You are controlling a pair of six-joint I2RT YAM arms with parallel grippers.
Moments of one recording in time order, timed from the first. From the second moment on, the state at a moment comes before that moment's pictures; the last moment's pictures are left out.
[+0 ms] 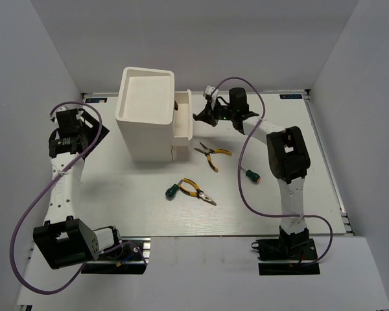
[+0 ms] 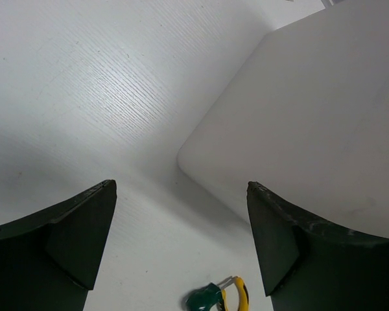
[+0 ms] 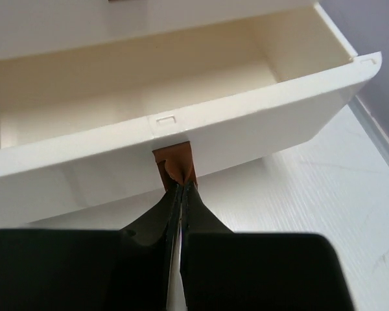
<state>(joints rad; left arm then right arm) 0.21 1.21 1.17 -0.67 -0.05 -0.62 0.39 2.21 1.61 0.25 -0.87 -0.35</state>
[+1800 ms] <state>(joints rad) 0.20 1.07 1.04 -0.65 0.13 -0.54 0.36 2.13 1.53 -0.64 -0.72 -1.26</state>
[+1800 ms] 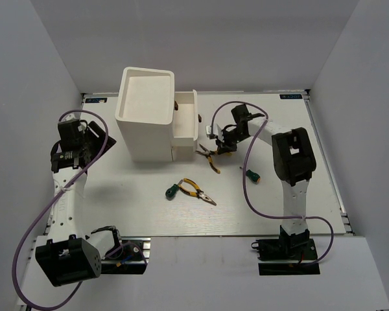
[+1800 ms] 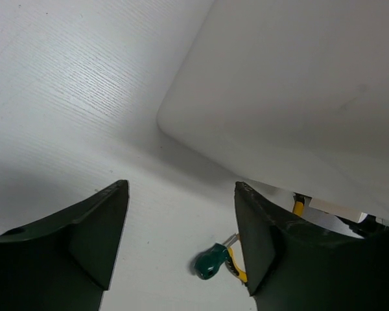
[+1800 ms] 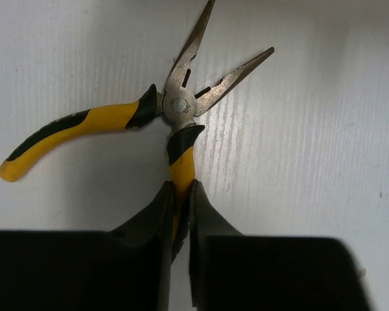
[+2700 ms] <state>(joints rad) 0.20 1.07 1.02 -0.63 0.29 -0.50 0.28 1.85 1.76 -0.83 -0.67 -1.06</state>
